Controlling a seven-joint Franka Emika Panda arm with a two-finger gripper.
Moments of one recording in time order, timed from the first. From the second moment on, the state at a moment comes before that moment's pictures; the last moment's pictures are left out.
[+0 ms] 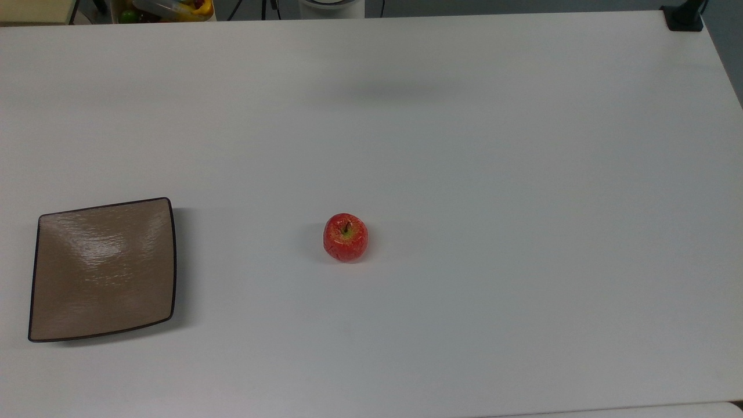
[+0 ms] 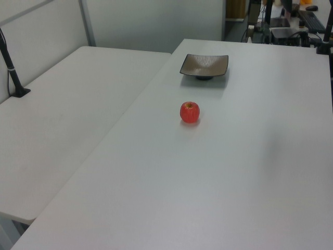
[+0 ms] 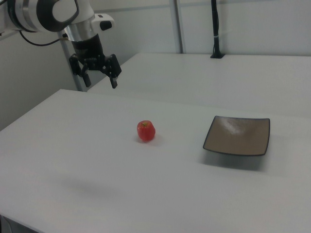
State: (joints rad) arm 0.21 -0.04 -0.11 -1.60 0.04 1.66 -0.19
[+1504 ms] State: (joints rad) arm 0.28 0.42 -0.11 -1.45 0.04 2.11 -0.23
